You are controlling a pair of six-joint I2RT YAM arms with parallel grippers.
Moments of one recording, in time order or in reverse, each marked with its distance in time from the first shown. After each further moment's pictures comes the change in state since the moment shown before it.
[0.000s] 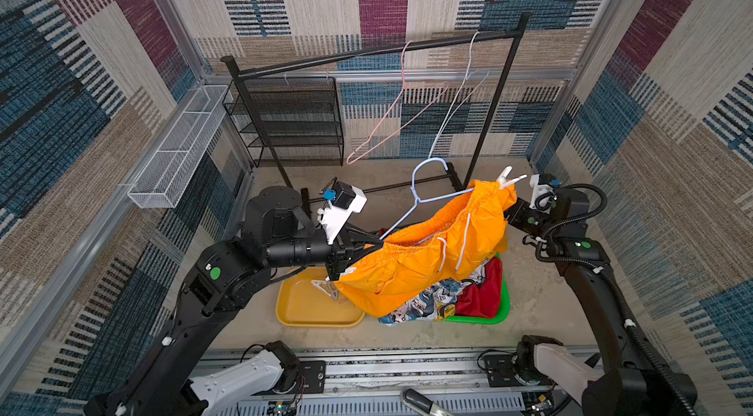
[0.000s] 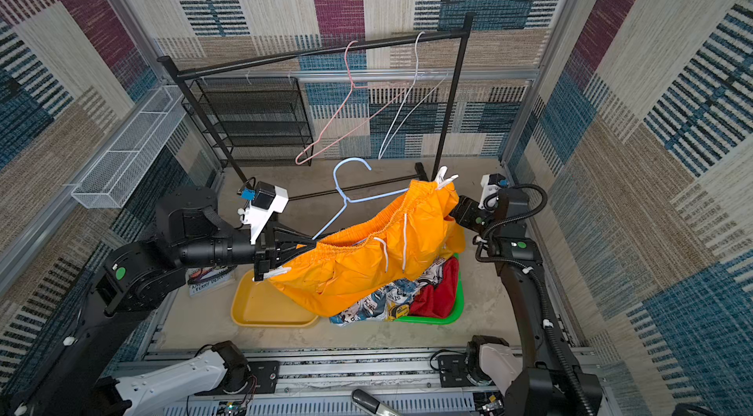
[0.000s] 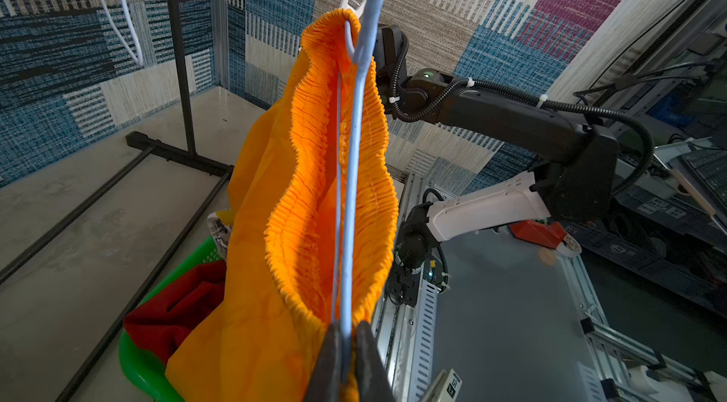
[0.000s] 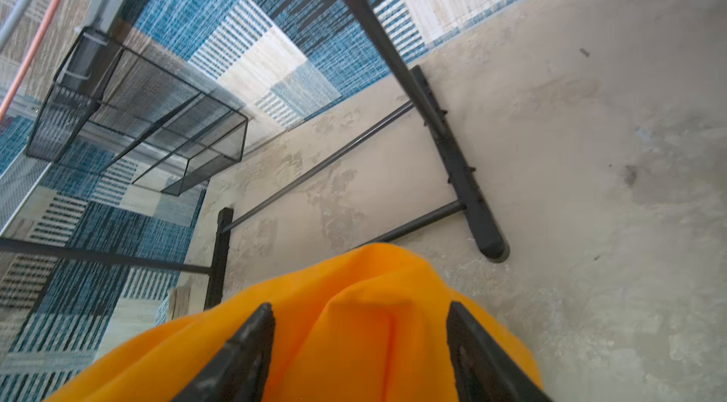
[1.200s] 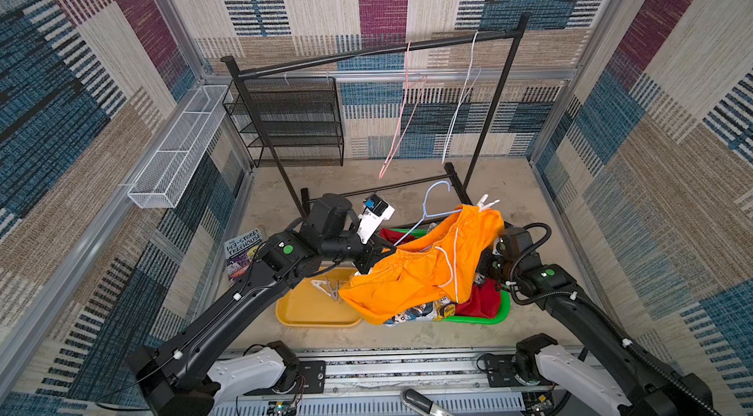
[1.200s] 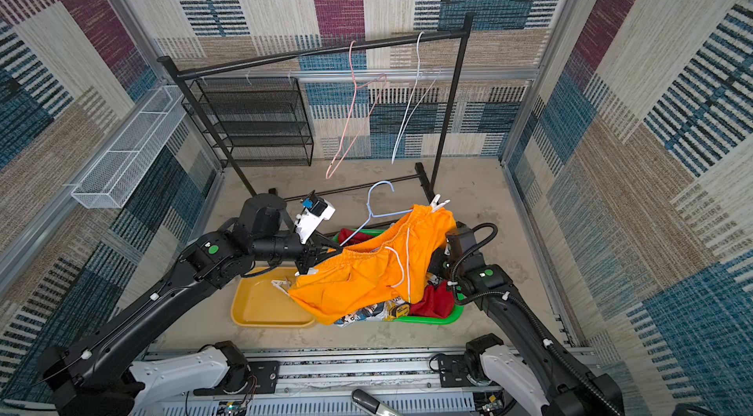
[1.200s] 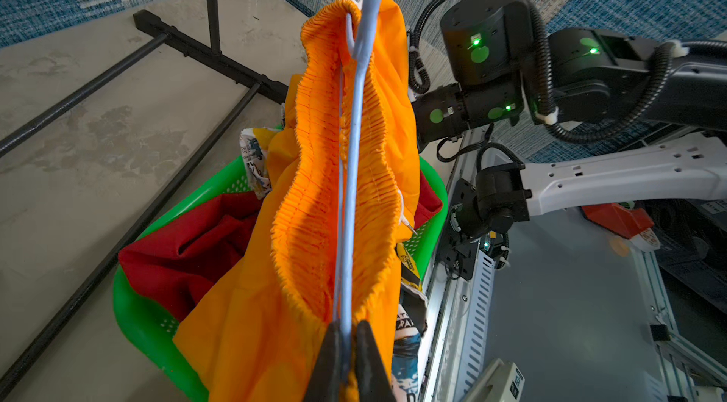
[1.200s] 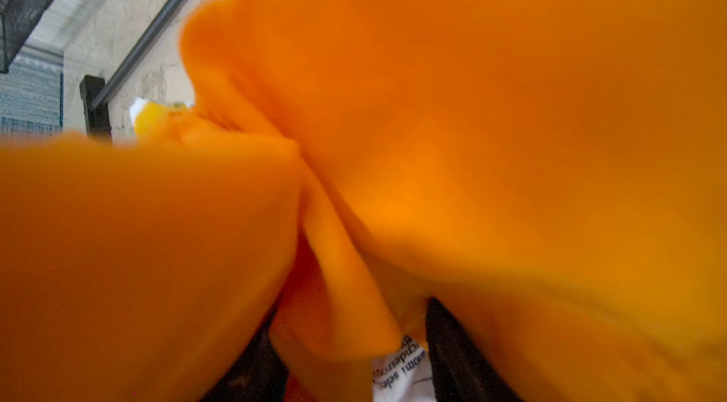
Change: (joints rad) left arm -0.011 0.145 -0.285 0.184 -0.116 -0.017; right arm 0.389 -0.115 -0.242 -0.198 0.392 0.203
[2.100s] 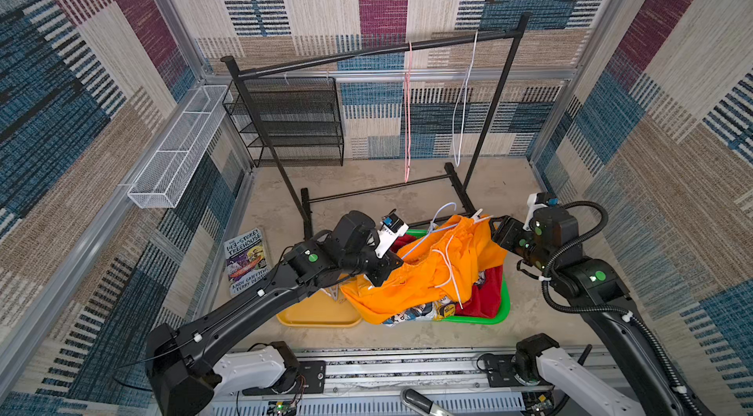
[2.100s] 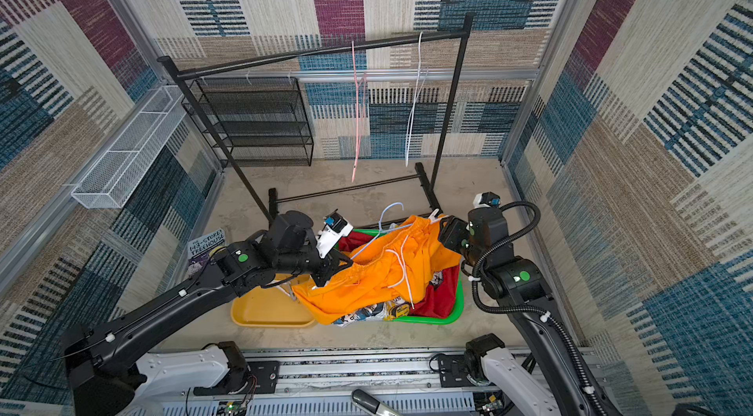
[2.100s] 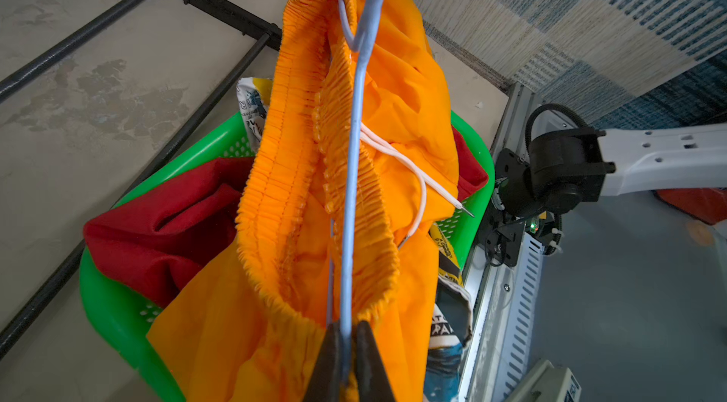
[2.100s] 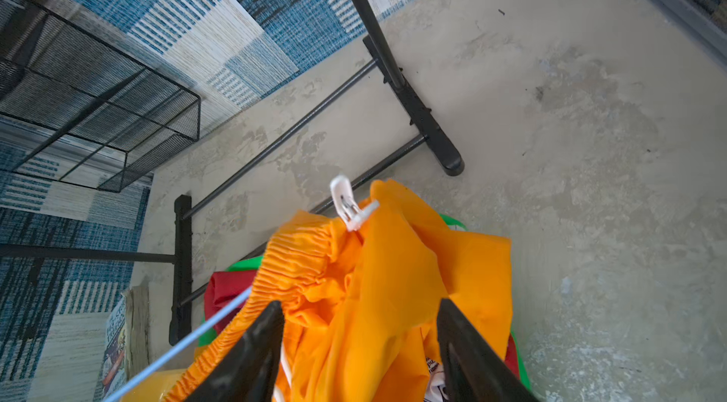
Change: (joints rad) left arm -0.156 0.045 -0.130 0.099 -0.184 -0.021; right arm 0.000 -0.102 0.378 -0.206 0.192 -0.012
